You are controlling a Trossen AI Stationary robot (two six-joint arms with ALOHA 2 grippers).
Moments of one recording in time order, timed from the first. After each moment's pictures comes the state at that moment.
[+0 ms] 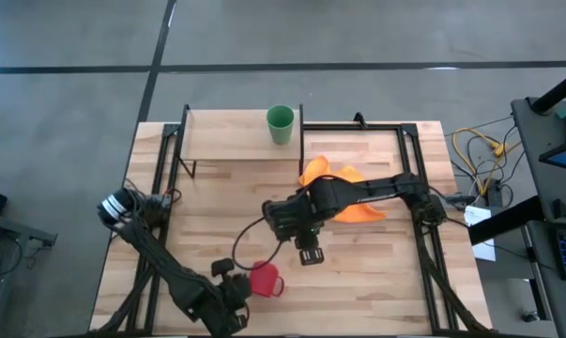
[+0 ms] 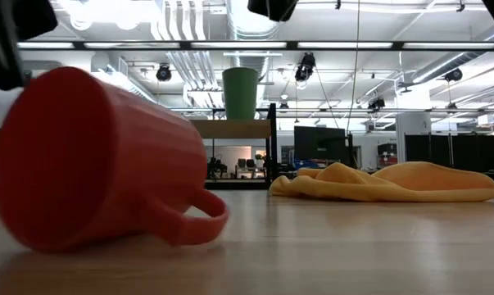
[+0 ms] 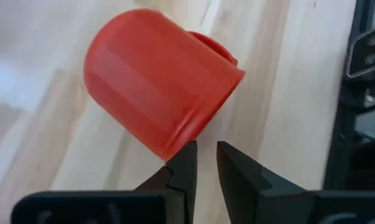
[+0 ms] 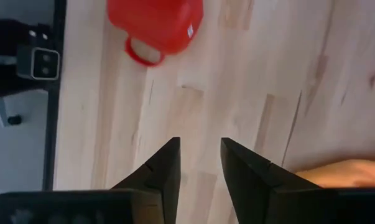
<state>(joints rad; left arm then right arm) -0.82 1.83 1.37 -0.75 -0.46 -1.08 0.22 2.15 2.32 -1.49 -0.16 0.05</state>
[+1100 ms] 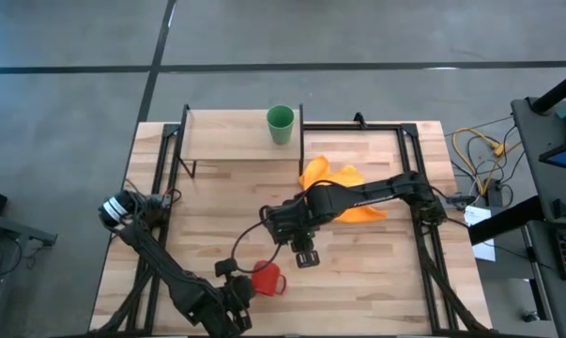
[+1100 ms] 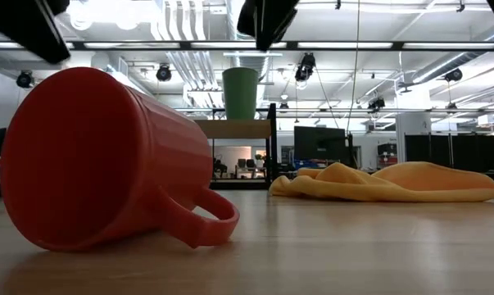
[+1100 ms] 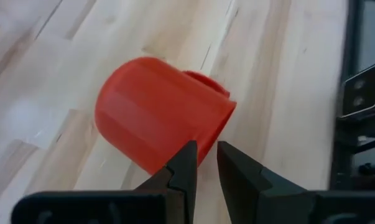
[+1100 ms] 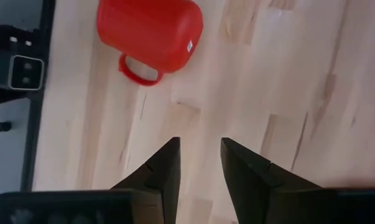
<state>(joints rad) -0.83 1.85 1.40 -0.73 -0.60 -1.06 0.22 2.10 2.11 -1.28 -0.16 0.03</state>
